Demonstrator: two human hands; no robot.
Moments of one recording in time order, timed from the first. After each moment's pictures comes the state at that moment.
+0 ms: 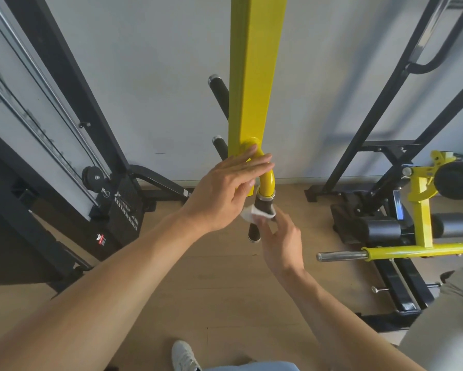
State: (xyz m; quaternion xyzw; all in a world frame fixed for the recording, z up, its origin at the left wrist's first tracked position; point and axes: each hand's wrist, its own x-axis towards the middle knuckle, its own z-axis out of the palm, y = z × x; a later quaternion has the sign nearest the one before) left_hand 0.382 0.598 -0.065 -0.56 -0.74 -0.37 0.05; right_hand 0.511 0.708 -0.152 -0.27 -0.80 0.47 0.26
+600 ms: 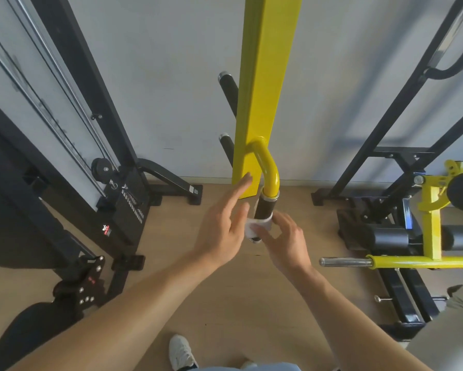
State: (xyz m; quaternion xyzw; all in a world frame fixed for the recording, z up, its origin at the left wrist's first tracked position) left_hand 0.426 0.587 -0.131 -0.36 -0.76 -0.54 0.02; right_hand 0.512 0.731 -0.168 -0.21 -0.87 0.41 0.18
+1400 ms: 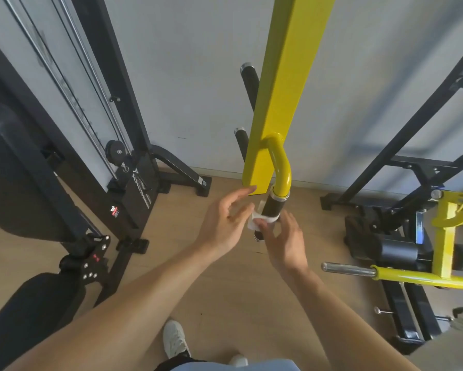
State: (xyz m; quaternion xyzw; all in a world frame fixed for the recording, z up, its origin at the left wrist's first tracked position) left_hand 0.432 0.586 -0.130 -0.20 -0.76 -0.61 -0.13; right_hand 0.510 0.725 -0.176 -0.19 -0.86 0.43 0.19
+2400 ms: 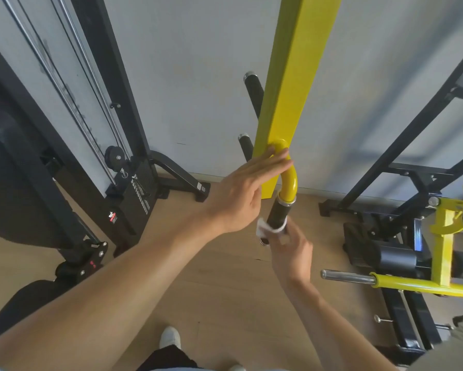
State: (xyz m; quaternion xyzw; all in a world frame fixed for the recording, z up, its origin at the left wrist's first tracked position) left_hand 0.392 0.605 -0.074 -0.53 -0.76 -0.38 0.07; right_hand 0.515 0.718 -0.157 -0.28 -0.81 0.46 0.22
